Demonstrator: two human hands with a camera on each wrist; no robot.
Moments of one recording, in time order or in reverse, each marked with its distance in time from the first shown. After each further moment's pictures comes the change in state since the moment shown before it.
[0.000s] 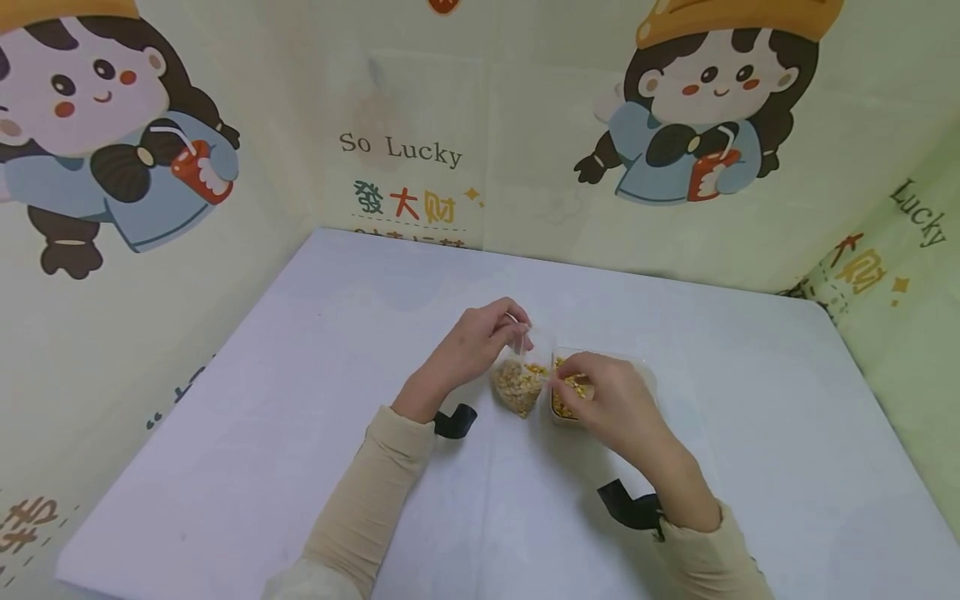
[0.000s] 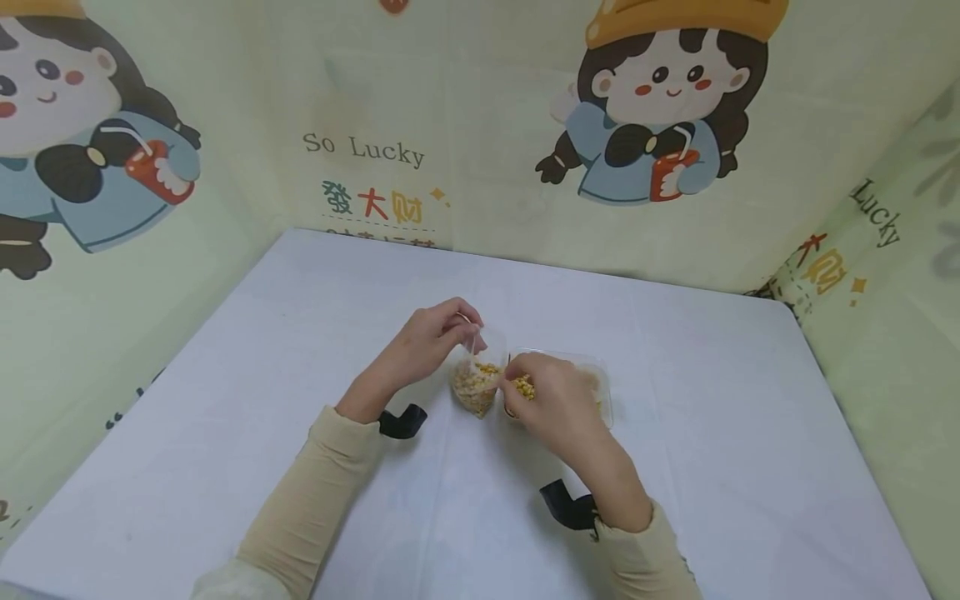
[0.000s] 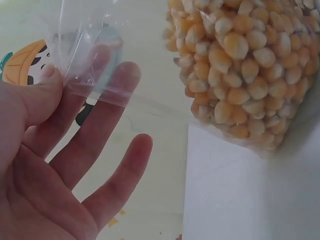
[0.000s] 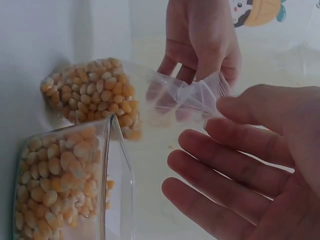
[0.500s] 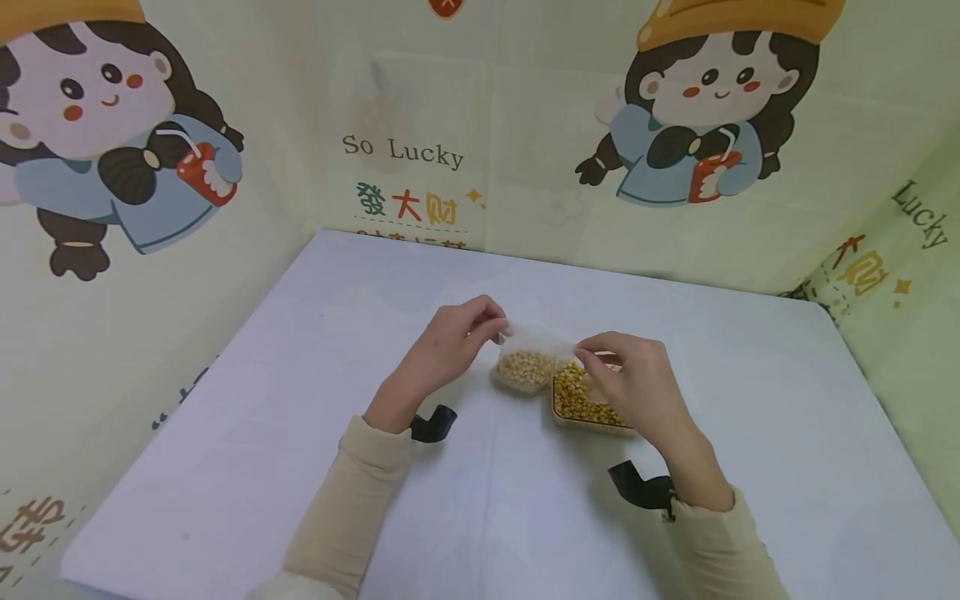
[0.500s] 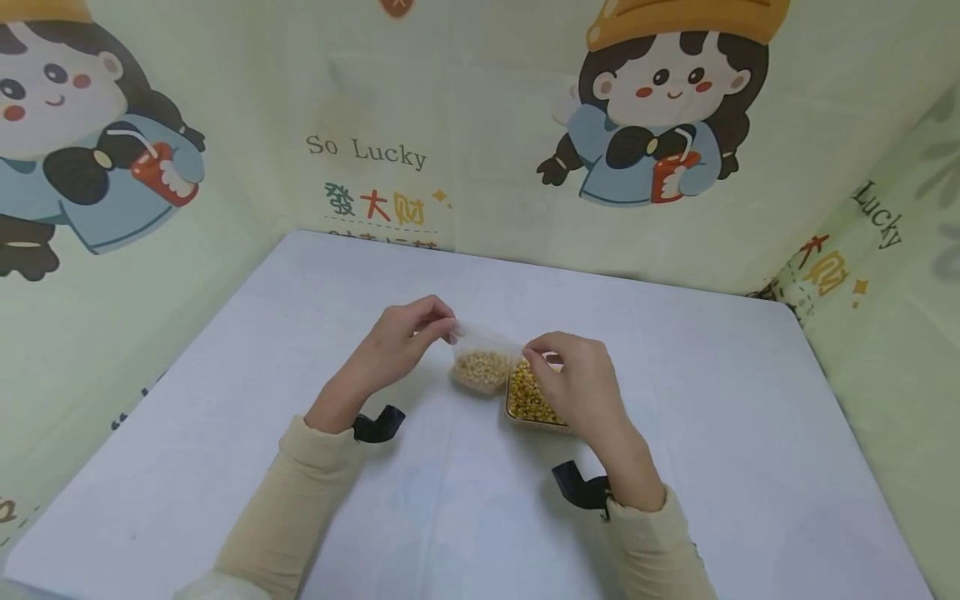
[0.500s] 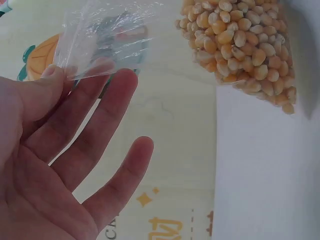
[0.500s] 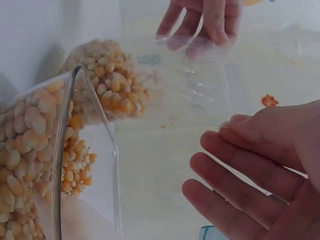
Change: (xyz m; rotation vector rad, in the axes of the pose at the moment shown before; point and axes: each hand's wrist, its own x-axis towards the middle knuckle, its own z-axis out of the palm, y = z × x) left_hand -0.022 0.012 -0.025 0.087 0.073 -0.002; right_hand 0.009 0.014 -0.020 0.060 0.162 -0.018
